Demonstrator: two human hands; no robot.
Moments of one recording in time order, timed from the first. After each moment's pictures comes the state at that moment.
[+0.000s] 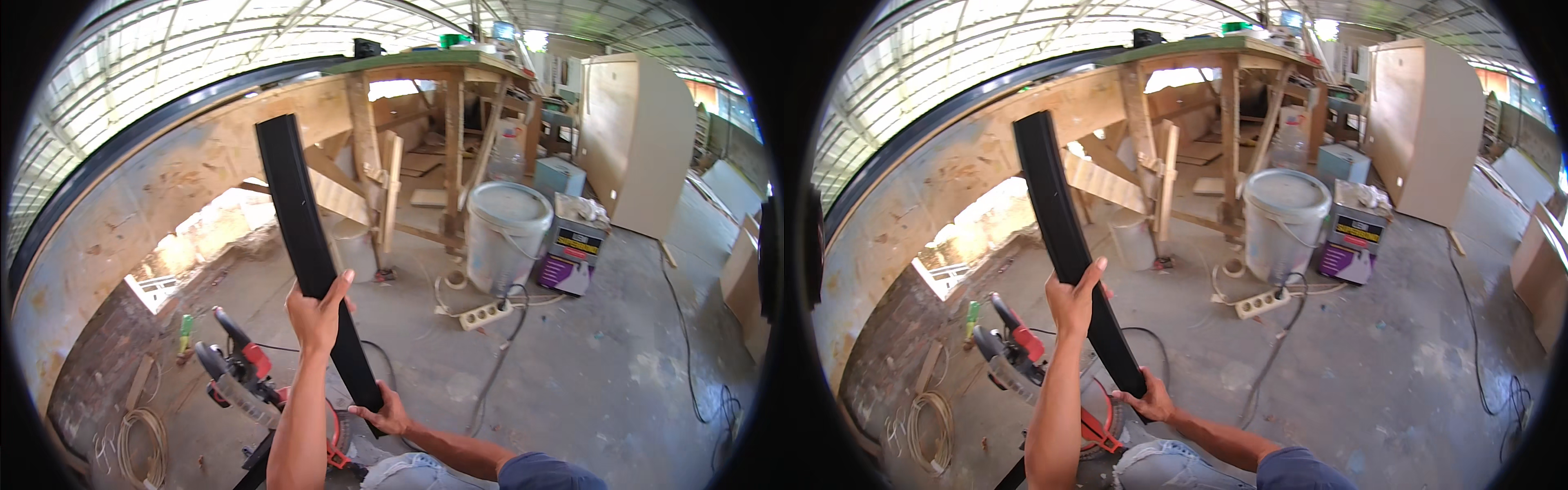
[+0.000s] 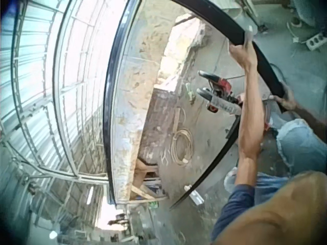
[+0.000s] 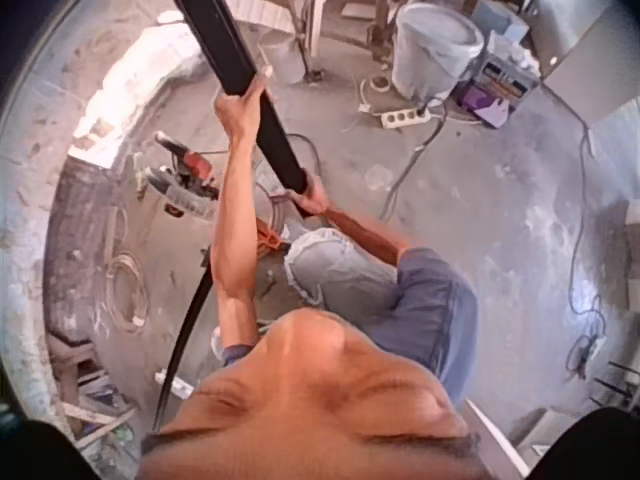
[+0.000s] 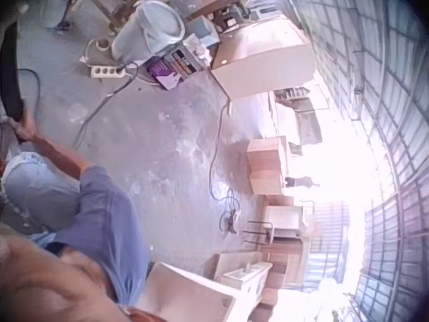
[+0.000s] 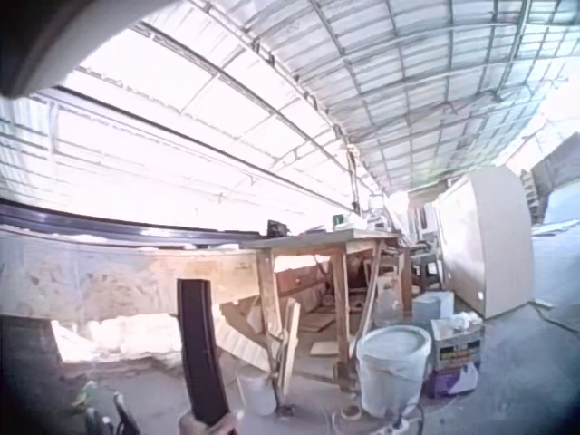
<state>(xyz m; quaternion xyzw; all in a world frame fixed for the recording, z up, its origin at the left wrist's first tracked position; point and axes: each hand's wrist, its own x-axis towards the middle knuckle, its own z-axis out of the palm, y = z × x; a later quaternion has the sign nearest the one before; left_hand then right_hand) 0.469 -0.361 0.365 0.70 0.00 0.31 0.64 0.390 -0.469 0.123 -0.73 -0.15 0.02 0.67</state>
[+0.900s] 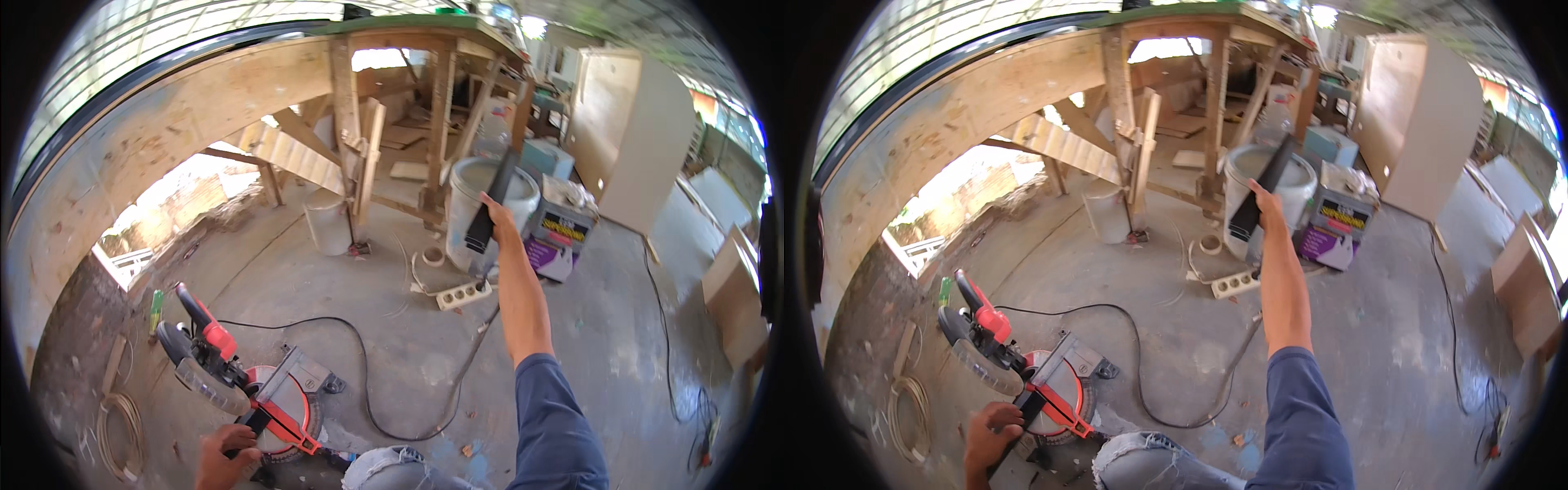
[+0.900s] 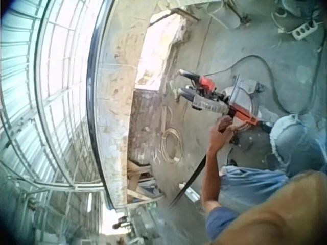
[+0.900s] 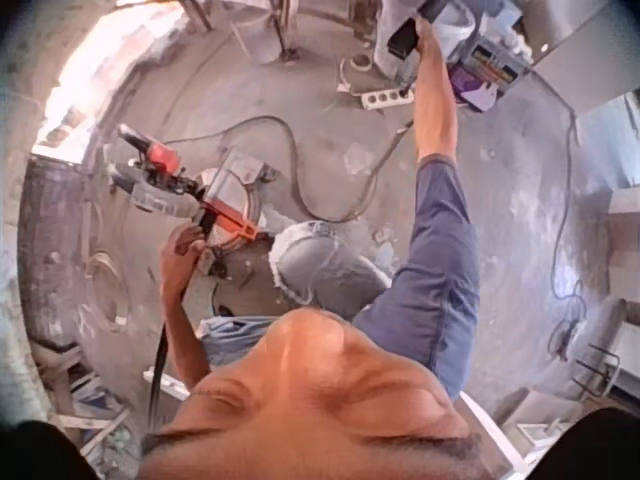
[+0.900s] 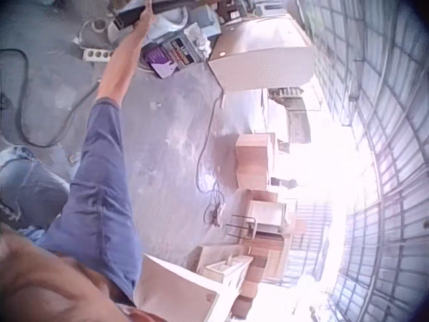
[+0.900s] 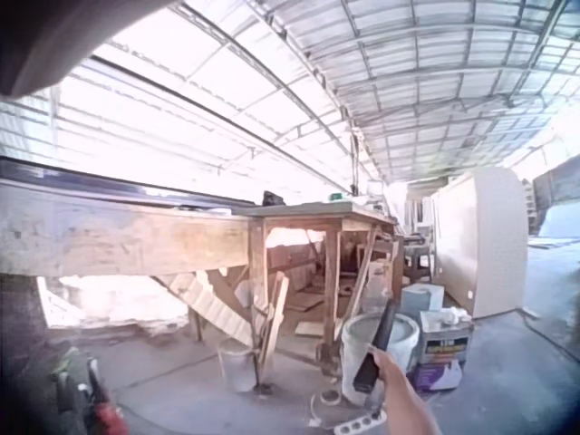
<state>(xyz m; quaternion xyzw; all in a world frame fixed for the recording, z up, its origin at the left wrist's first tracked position) 0.228 -0.196 0.278 0.86 0.04 0.00 0.51 0.751 -0.804 0.240 -0.53 0.17 -0.15 0.82</state>
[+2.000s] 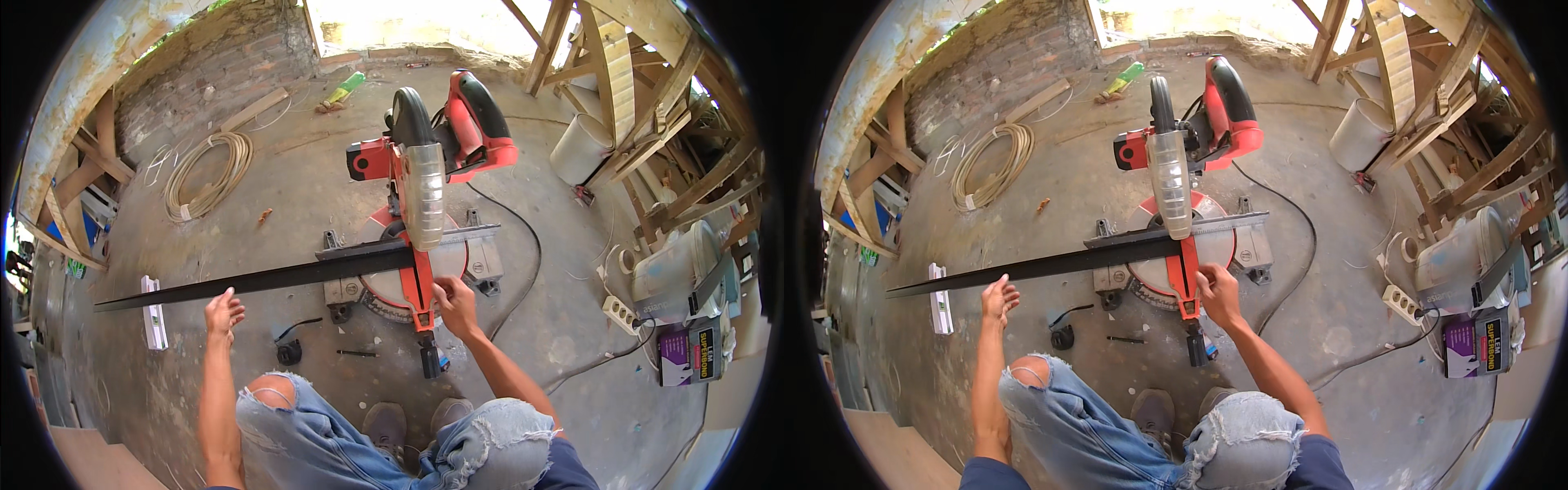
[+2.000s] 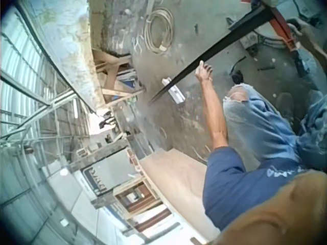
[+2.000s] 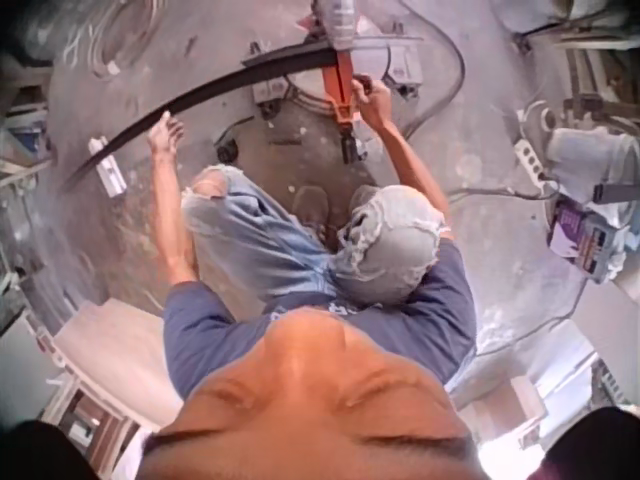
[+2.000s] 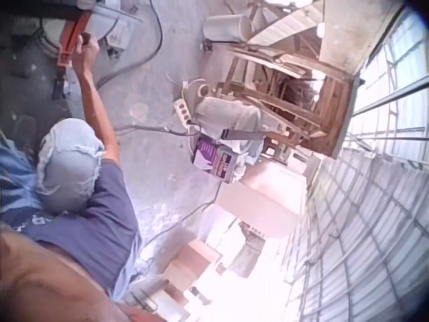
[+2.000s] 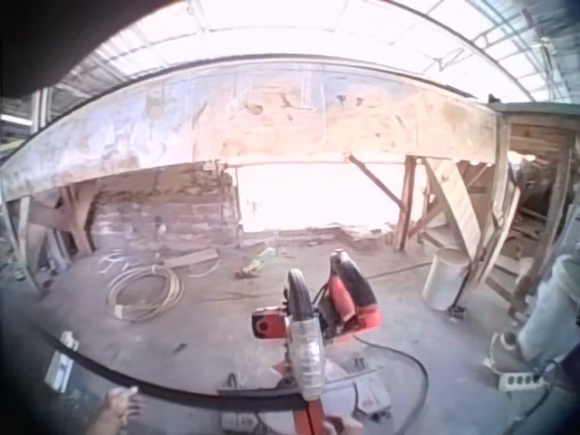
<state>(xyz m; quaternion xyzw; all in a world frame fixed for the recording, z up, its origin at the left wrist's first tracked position) -0.026 -0.010 0.052 0.47 0.63 0.28 0.55 0.378 -0.356 0.015 -0.76 -0.29 0.20 0.55</state>
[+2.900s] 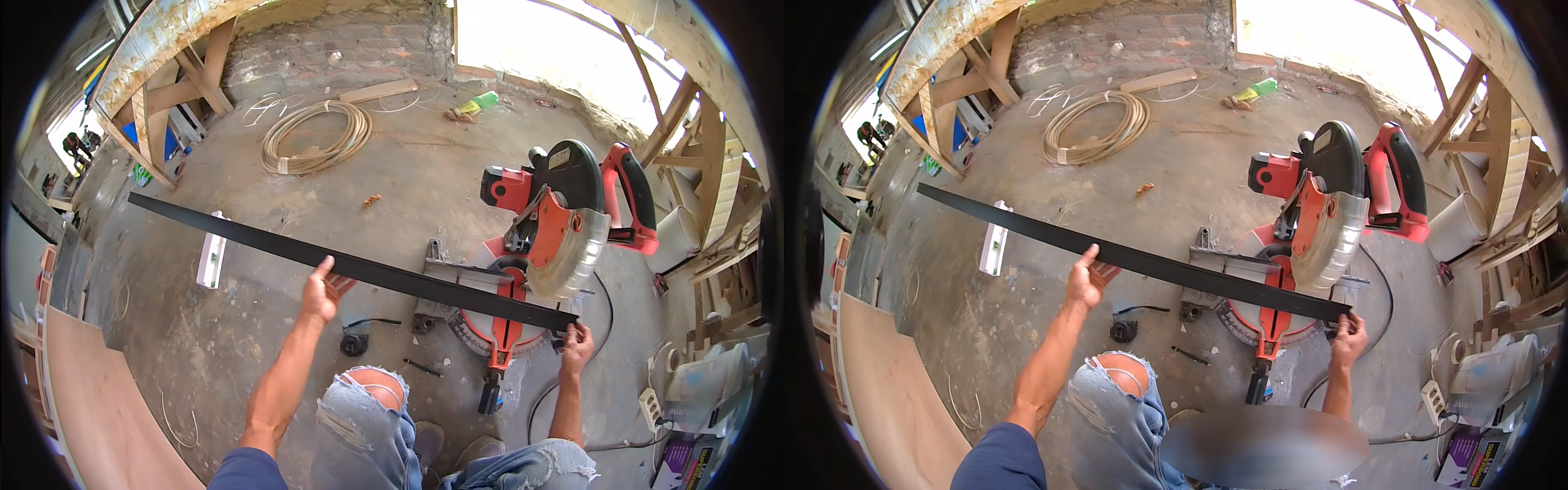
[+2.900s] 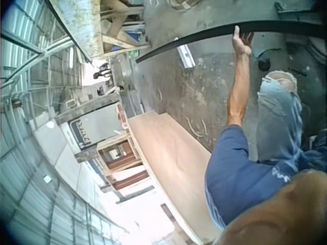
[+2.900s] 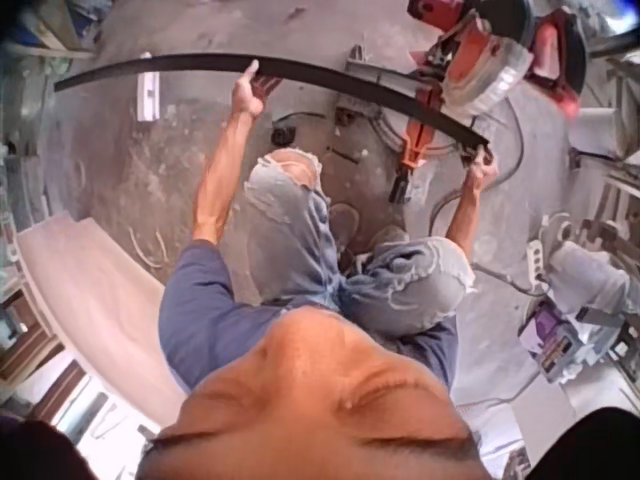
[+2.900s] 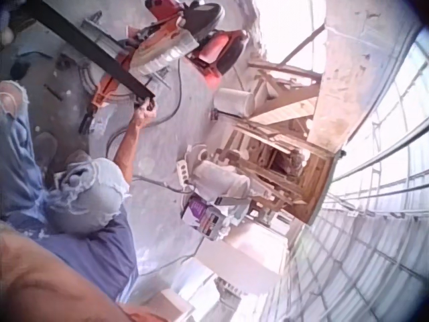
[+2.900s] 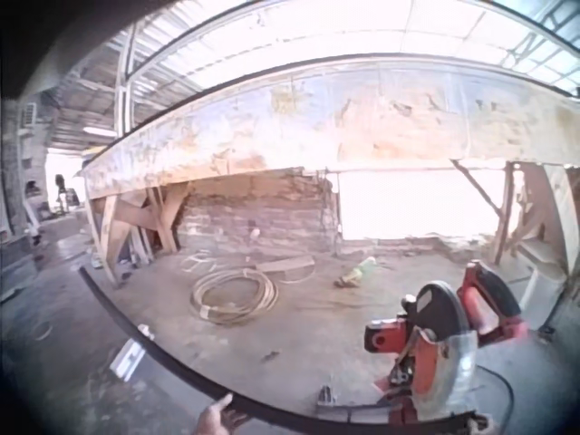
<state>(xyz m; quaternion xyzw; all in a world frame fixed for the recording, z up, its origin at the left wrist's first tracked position) 0.024 -0.044 0.057 0.23 0.42 0.43 0.77 0.481 -0.400 -0.027 -0.81 -0.13 0.10 0.56</state>
